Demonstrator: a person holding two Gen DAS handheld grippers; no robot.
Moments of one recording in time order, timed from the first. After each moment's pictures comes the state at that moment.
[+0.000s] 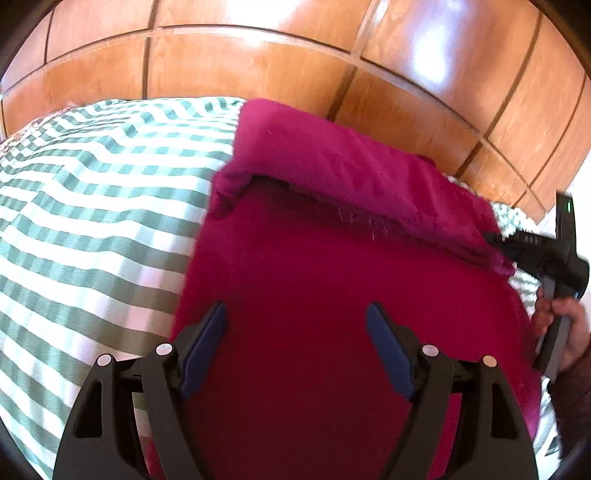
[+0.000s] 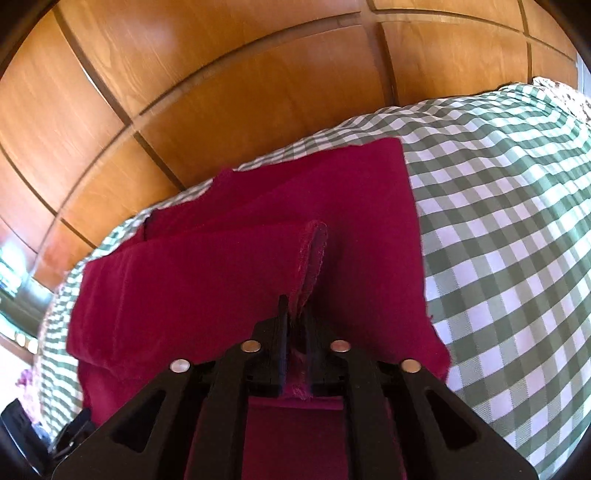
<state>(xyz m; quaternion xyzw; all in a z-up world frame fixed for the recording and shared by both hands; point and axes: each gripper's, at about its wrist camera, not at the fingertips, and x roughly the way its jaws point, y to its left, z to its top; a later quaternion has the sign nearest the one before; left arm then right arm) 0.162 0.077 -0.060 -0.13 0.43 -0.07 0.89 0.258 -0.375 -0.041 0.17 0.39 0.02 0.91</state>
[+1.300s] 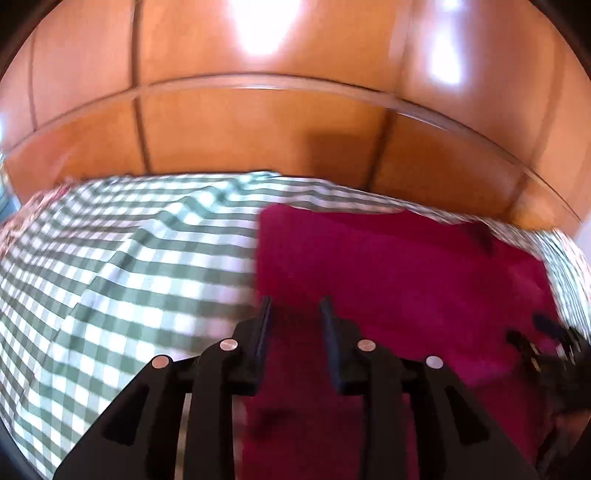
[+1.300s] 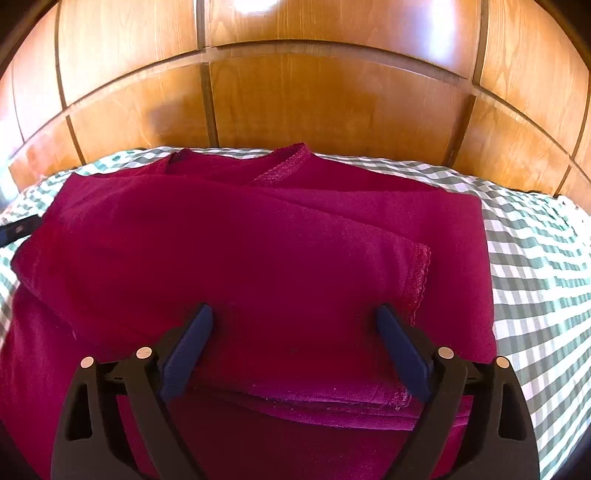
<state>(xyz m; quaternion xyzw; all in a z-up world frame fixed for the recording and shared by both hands) 0.271 0.064 -0.032 -0.04 0.39 -0.03 0.92 0.276 -0.287 -0.056 -0.04 0.36 0.02 0.93</state>
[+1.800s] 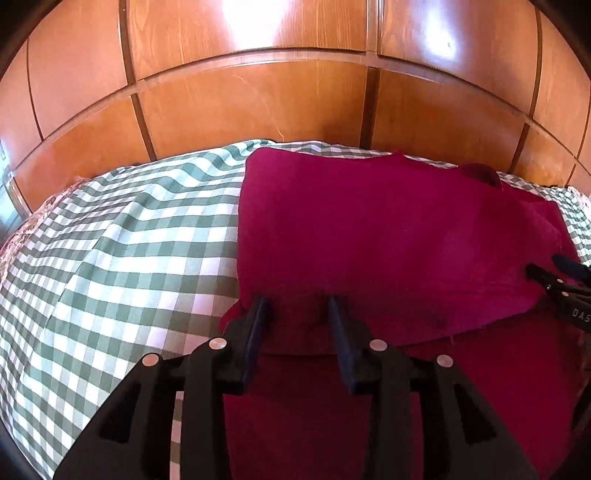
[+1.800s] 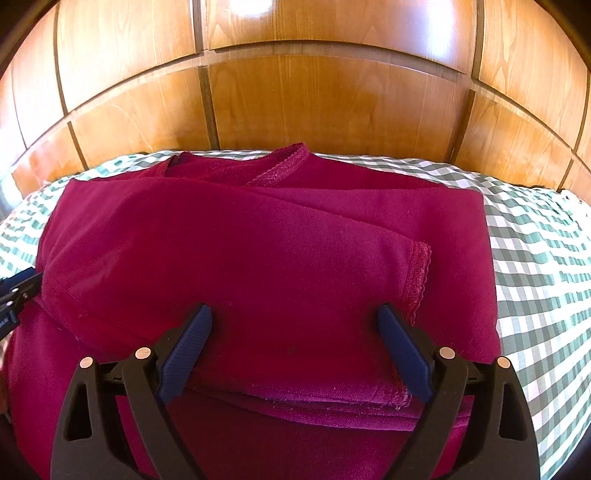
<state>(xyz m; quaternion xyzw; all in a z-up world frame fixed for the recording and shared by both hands) 0.242 0.046 -0.063 0.01 0.38 0.00 0.92 0.276 -0.290 -0.057 -0.02 0.36 0.03 0.93</state>
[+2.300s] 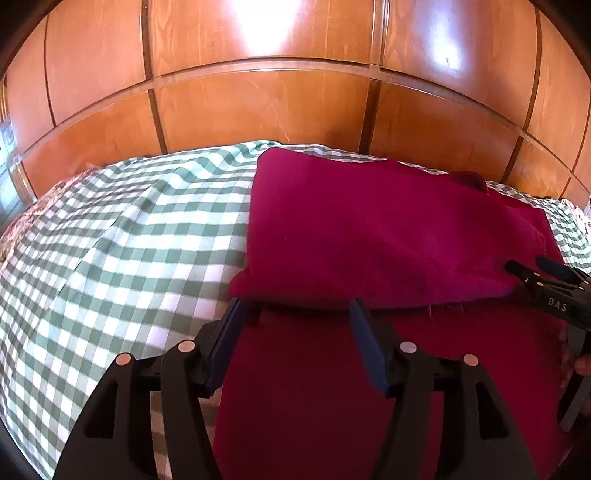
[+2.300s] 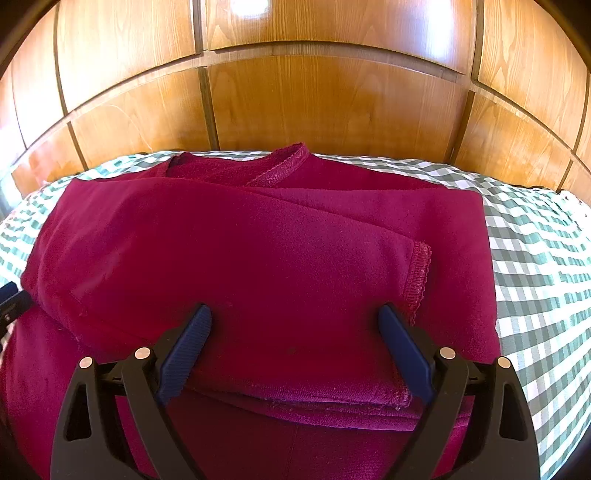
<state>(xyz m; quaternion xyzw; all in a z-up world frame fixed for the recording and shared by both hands) 0.211 0.052 -0.057 -0.02 0.38 0.01 0.93 0.276 -0.290 -0.057 -0.03 0.36 0.02 0.93</state>
